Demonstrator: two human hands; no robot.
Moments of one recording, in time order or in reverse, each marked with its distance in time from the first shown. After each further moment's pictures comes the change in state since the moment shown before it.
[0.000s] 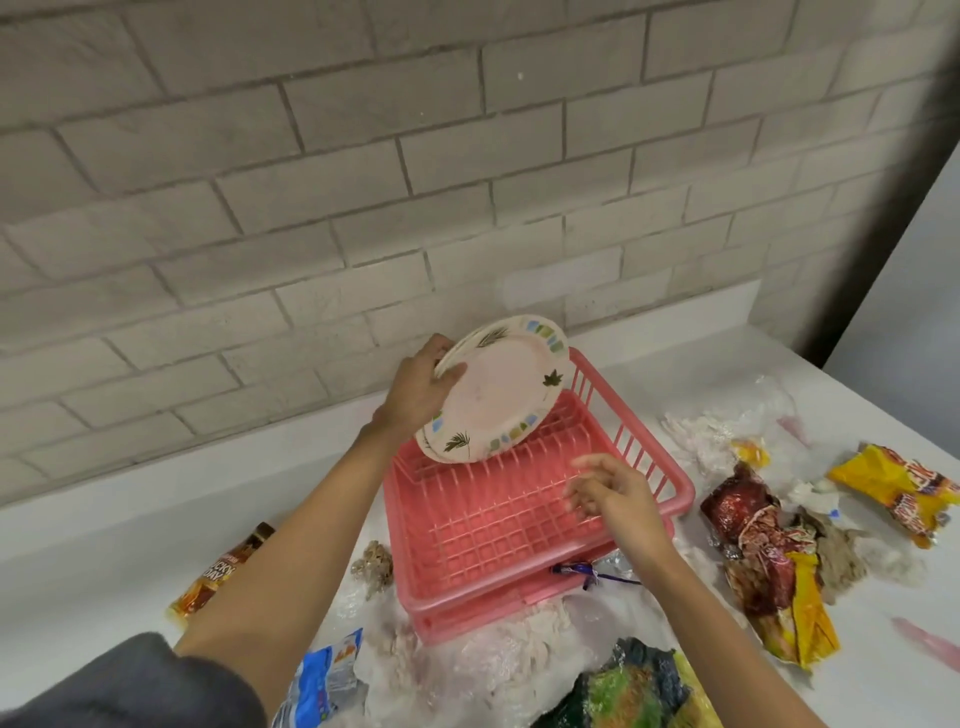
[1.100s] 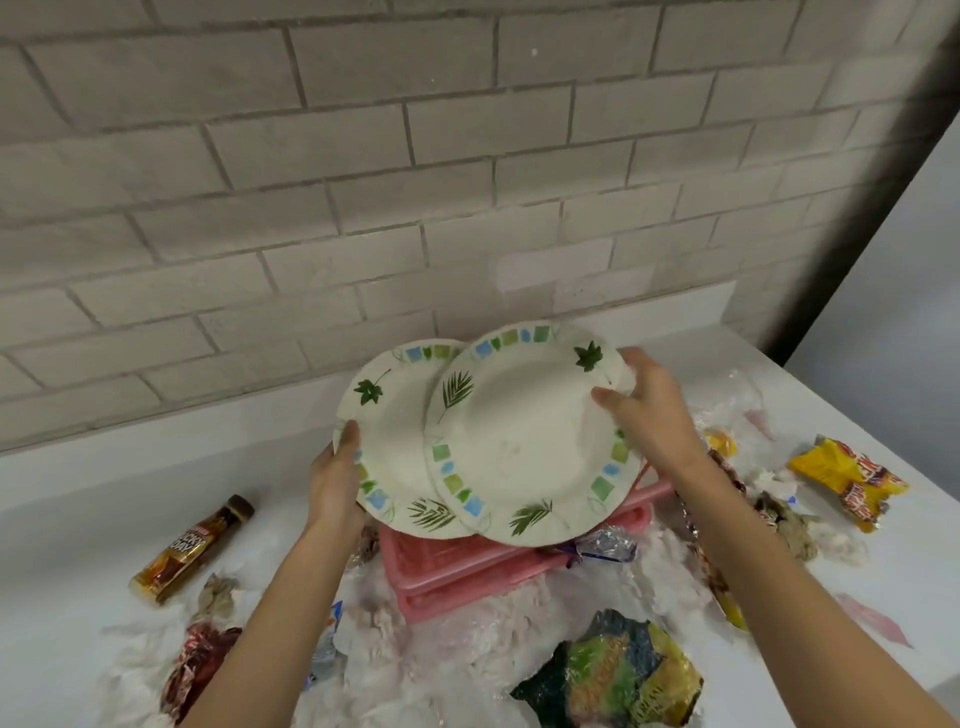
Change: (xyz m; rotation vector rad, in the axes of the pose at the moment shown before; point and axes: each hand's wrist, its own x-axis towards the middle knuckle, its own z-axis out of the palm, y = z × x) left_hand -0.134 -0.026 -0.012 -1.025 0.385 -0.721; right_hand 0.021 -0.085 -0.022 -0.535 0.178 -0.259
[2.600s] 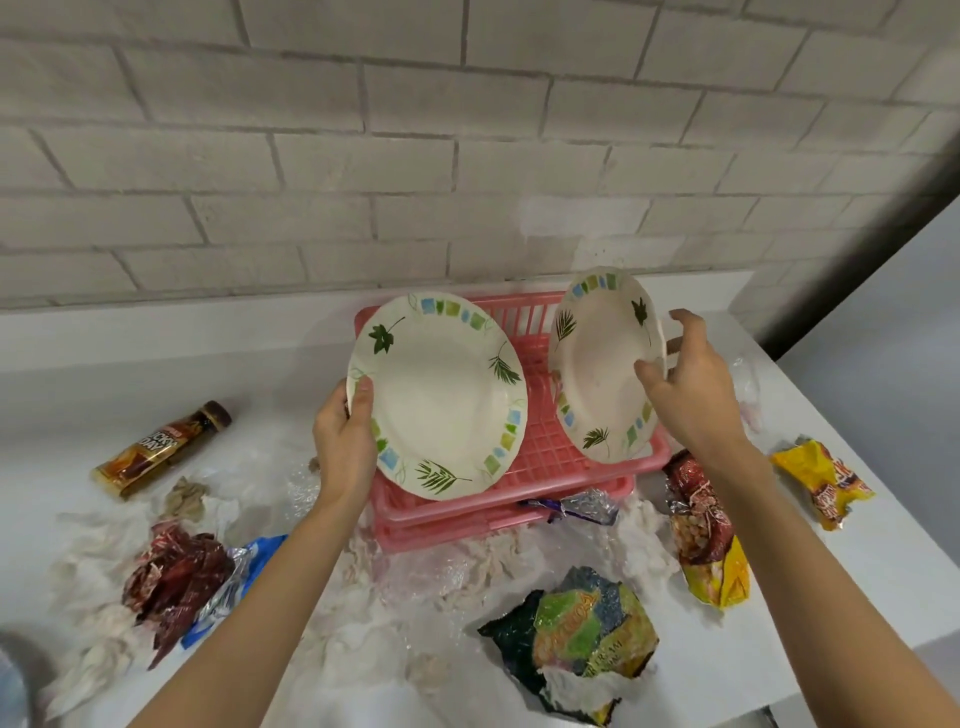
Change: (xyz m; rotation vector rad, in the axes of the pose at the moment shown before) left_hand -0.019 -0.039 -0.006 0.146 0.019 0.271; right_hand 0.004 0.026 -0.014 -0.394 0.086 -0.090
